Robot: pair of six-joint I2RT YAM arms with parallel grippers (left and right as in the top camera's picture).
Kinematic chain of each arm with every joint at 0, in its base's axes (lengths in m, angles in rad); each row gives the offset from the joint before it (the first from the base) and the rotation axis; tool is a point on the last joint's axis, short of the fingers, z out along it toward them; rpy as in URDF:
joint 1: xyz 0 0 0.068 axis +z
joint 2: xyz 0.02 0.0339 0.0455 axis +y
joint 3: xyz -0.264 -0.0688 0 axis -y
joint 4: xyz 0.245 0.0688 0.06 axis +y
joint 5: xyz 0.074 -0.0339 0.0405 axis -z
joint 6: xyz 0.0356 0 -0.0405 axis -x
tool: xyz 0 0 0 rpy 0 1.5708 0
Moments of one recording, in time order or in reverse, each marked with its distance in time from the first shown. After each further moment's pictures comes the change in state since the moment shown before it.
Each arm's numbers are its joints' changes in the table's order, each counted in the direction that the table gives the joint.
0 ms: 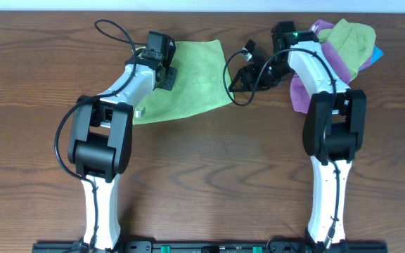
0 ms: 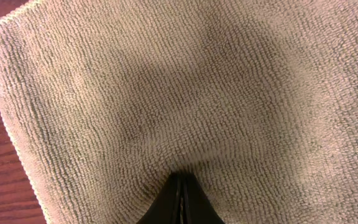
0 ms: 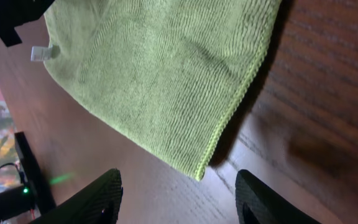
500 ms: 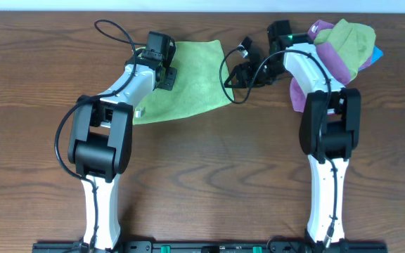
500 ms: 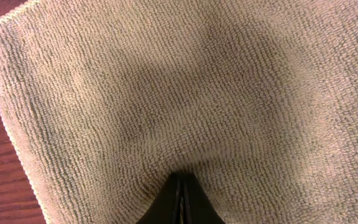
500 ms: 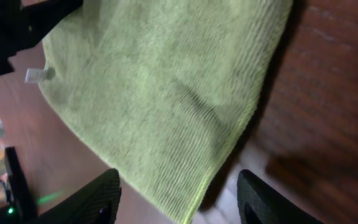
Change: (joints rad) left arm 0.000 0.002 0.000 0.000 0.000 0.000; right arm 0.014 0.034 0.000 -0.136 -0.017 -0.052
